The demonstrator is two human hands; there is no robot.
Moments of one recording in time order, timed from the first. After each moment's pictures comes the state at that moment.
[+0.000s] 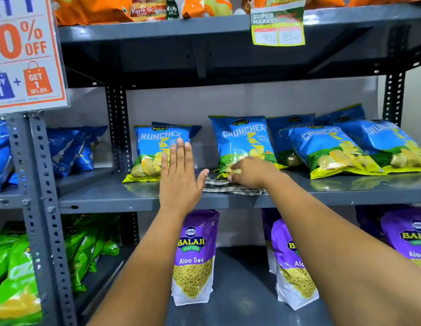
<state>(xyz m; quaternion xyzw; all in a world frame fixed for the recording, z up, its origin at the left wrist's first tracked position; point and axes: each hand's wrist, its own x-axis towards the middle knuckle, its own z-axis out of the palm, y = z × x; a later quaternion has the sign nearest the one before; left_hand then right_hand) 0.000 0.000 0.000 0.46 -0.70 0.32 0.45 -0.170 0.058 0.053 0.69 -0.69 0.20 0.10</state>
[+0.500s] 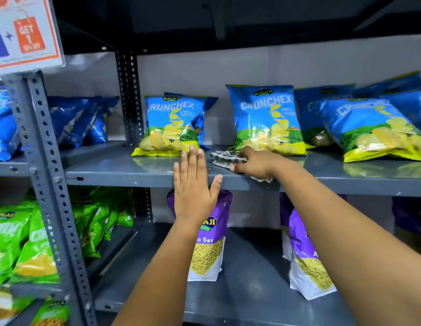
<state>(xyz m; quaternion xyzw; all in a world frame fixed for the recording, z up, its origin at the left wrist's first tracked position) -0.013 -0.018 -0.073 0.48 -0.69 0.25 0.48 -0.168 0.014 0.029 0.70 -0.69 0.15 -0.04</state>
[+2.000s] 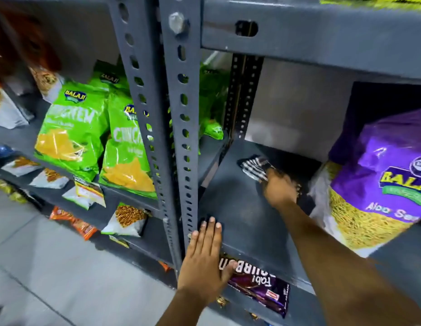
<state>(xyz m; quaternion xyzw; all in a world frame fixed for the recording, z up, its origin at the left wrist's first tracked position) 0.260 -0.026 -0.402 0.66 -0.74 0.03 0.14 0.089 -0.206 -0.323 0.70 -0.71 0.09 -0.08</state>
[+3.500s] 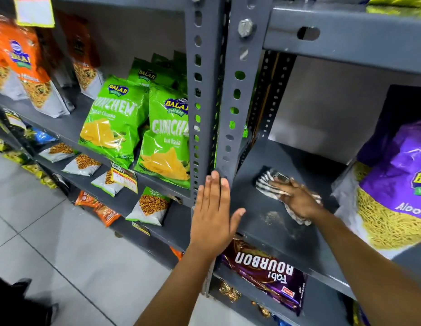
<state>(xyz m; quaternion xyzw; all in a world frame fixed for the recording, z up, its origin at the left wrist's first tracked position) 0.297 -0.048 -0.337 0.63 -0.68 0.15 0.34 0.080 -0.186 -0.332 0.77 -0.55 0.14 -0.29</state>
